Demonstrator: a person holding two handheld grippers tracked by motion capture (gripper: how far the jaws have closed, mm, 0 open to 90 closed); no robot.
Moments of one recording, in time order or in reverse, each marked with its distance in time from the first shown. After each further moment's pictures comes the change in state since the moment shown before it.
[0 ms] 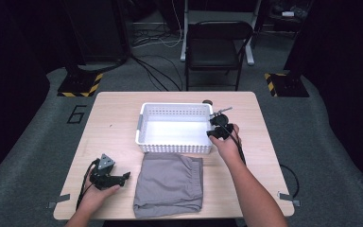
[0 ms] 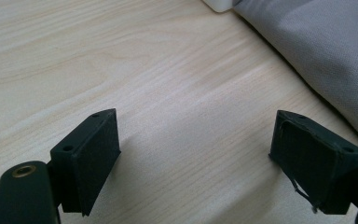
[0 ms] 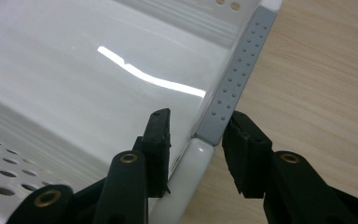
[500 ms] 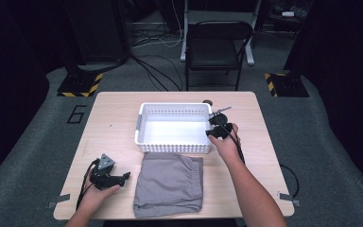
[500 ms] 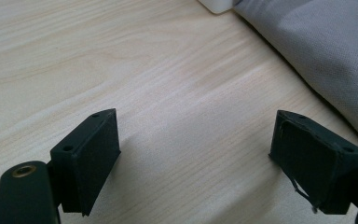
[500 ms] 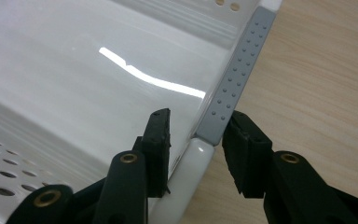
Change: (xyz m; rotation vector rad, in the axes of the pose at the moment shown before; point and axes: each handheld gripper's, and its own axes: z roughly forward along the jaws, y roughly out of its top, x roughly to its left) left arm 0.000 0.000 0.000 0.001 0.001 0.002; right arm 0.000 0.002 0.003 -0.009 0.008 -0.012
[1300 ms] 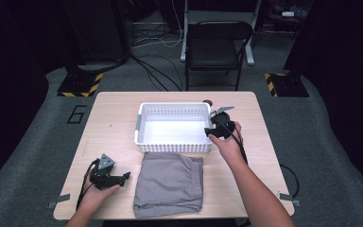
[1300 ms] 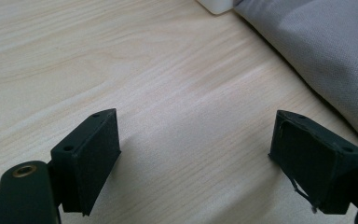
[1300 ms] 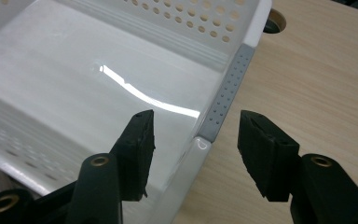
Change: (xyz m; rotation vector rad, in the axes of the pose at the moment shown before) left arm 0.000 0.000 0.000 -0.001 0.002 -0.004; right arm 0.008 0.002 -0.032 -0.094 -0.017 -0.028
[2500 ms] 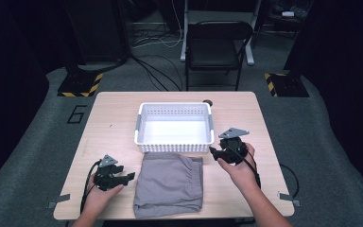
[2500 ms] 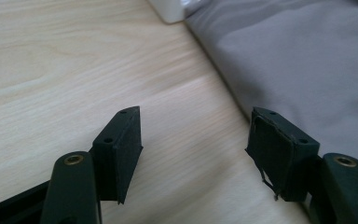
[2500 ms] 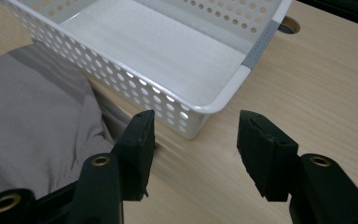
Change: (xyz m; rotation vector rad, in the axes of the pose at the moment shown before) left arm -0.023 0.012 -0.009 -0.007 -0.120 -0.151; right arm 0.025 -0.065 -0.072 -0.102 0.068 -0.093
